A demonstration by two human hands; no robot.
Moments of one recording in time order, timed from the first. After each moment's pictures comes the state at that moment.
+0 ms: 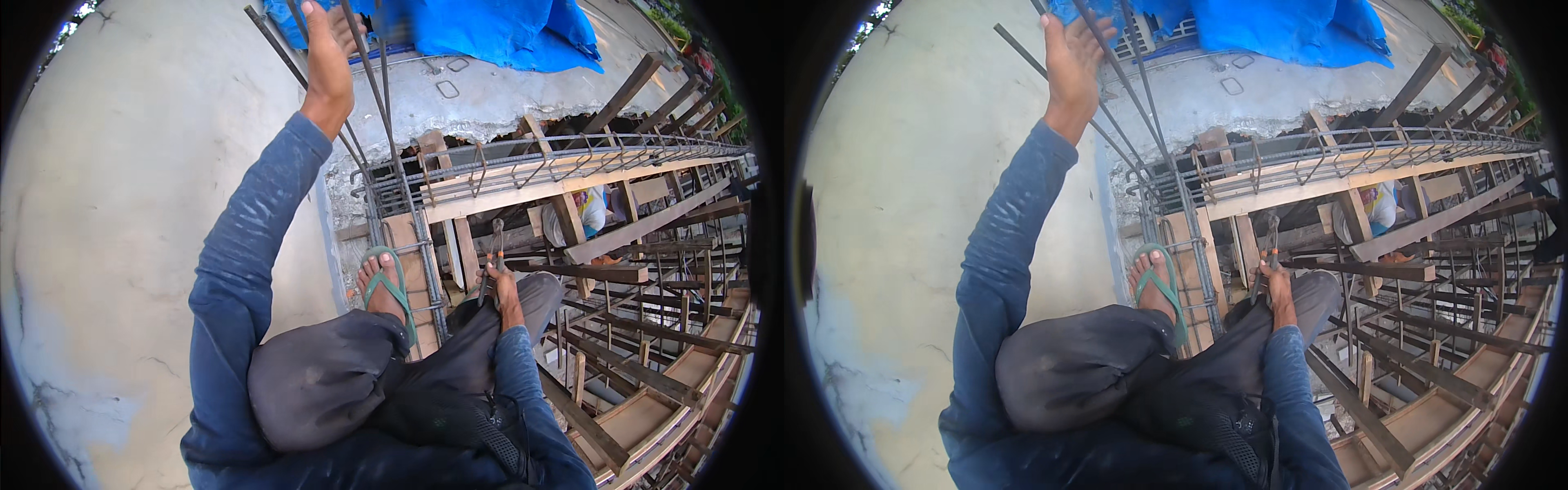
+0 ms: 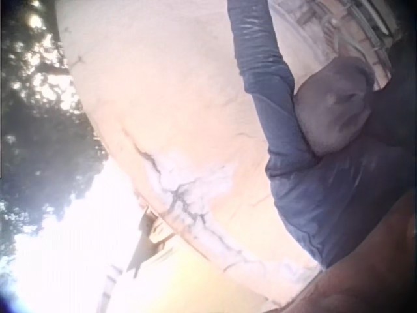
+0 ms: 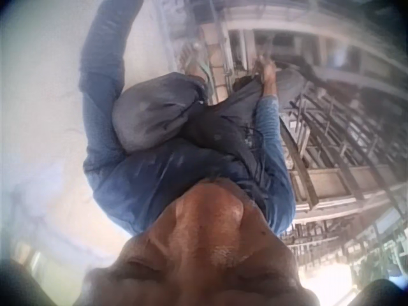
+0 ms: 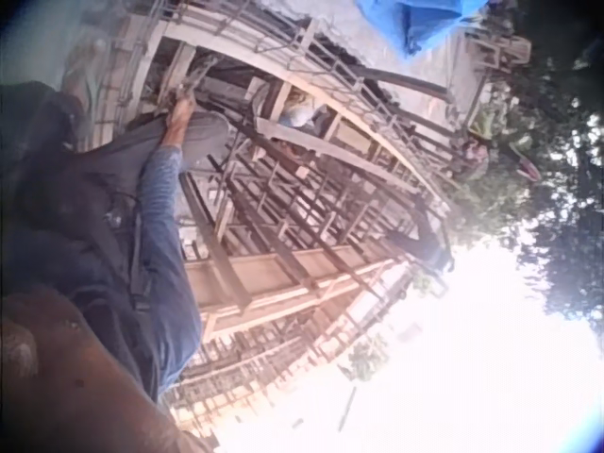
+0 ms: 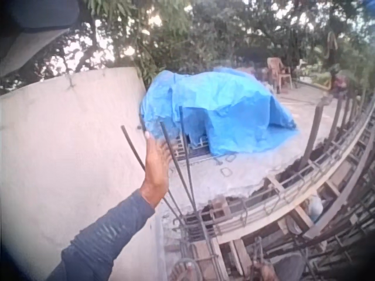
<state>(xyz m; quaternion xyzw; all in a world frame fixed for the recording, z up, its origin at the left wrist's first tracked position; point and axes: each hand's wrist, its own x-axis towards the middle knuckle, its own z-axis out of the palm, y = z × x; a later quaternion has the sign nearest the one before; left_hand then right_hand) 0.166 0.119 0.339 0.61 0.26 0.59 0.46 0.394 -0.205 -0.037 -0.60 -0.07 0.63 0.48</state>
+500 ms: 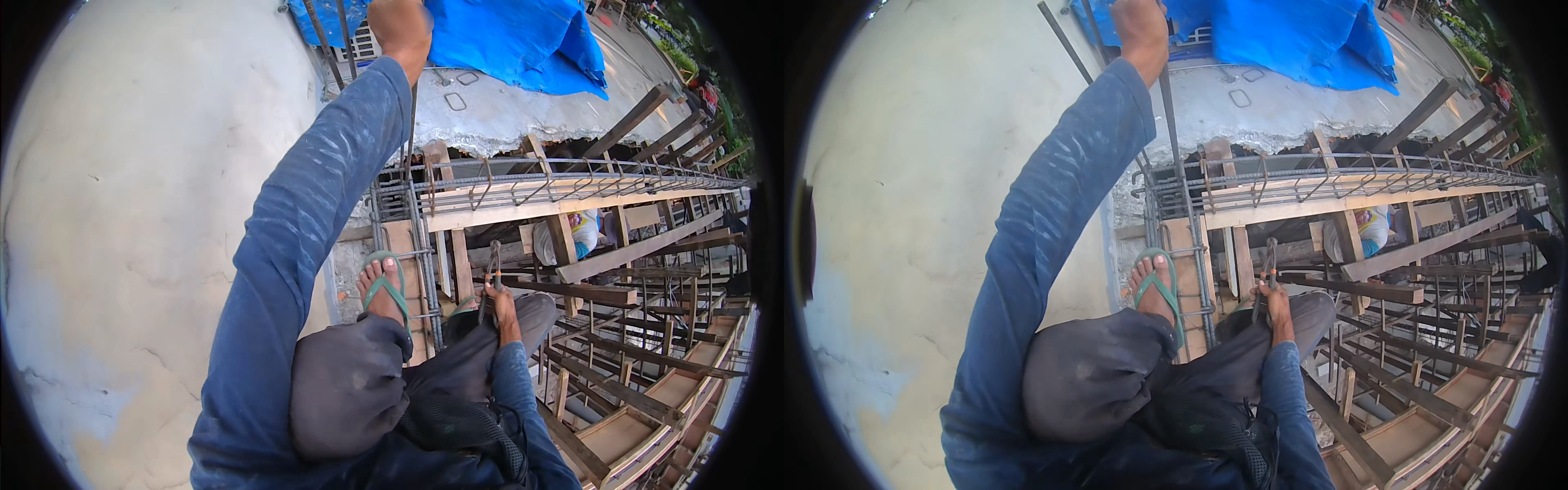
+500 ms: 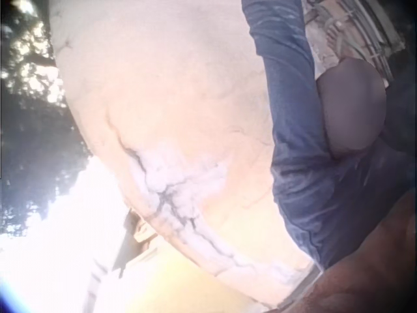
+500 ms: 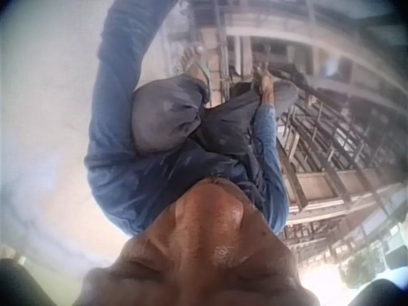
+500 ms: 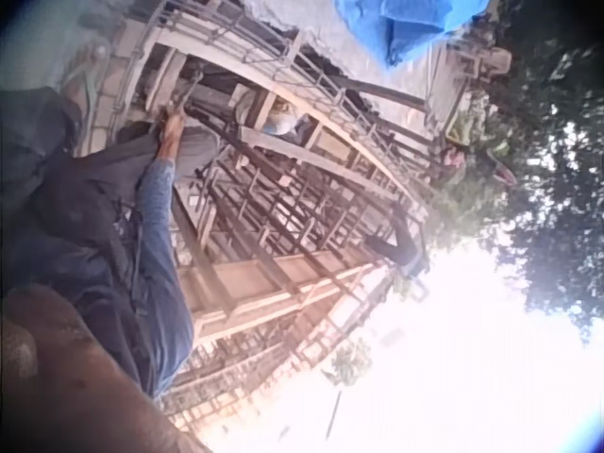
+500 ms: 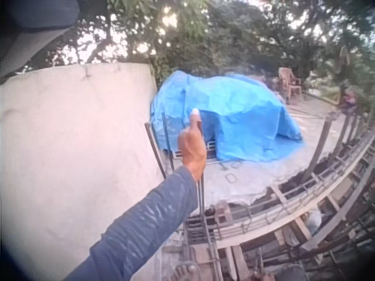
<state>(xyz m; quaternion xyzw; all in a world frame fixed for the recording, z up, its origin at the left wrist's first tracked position) 0.224 0.174 0.353 0.56 0.42 0.67 0.25 0.398 -0.220 -0.023 -0.64 -0.09 0.61 0.46</state>
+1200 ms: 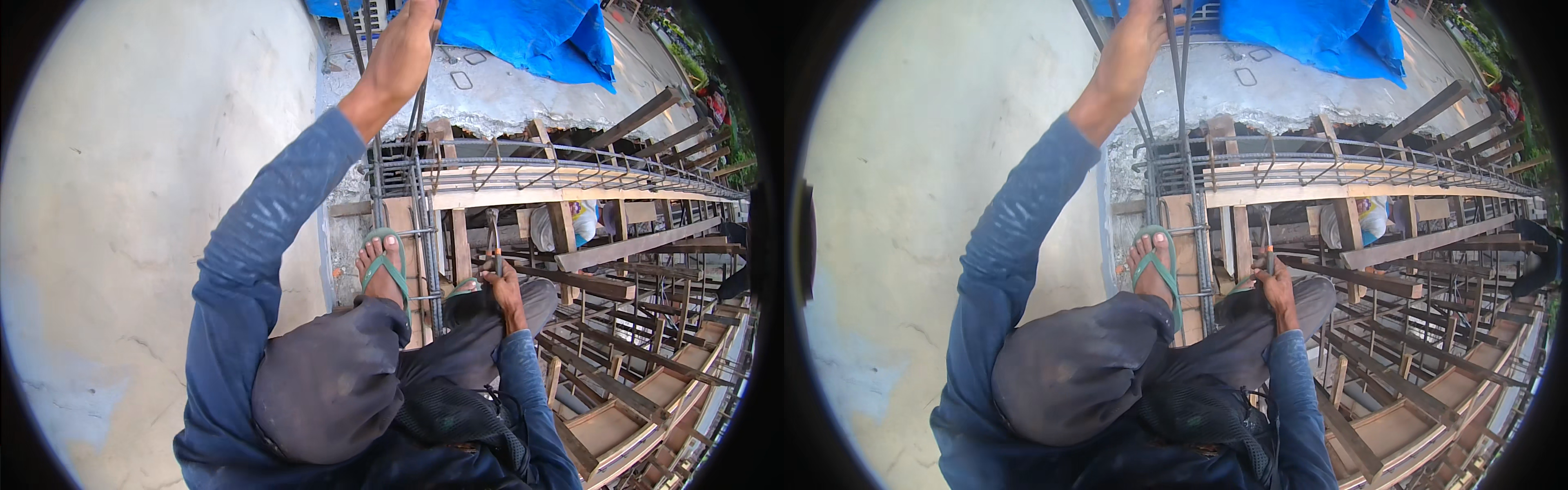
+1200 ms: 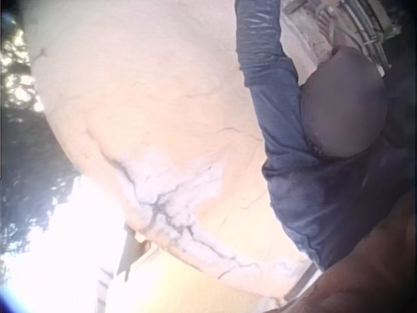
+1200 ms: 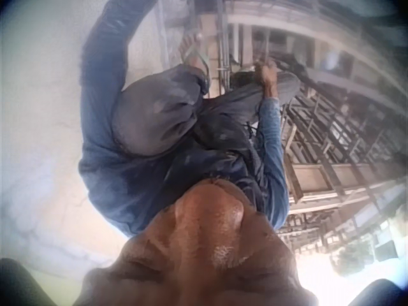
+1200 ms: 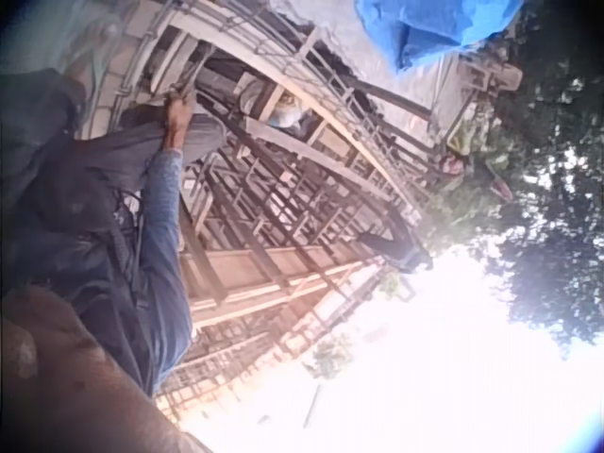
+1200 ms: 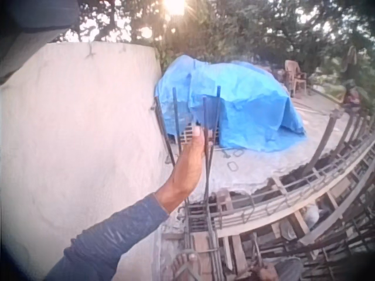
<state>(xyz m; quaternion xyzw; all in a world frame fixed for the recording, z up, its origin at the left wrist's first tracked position) 0.176 0.096 0.315 0.65 0.26 0.55 0.45 0.404 -0.213 -0.007 -0.66 -0.36 0.53 0.40</state>
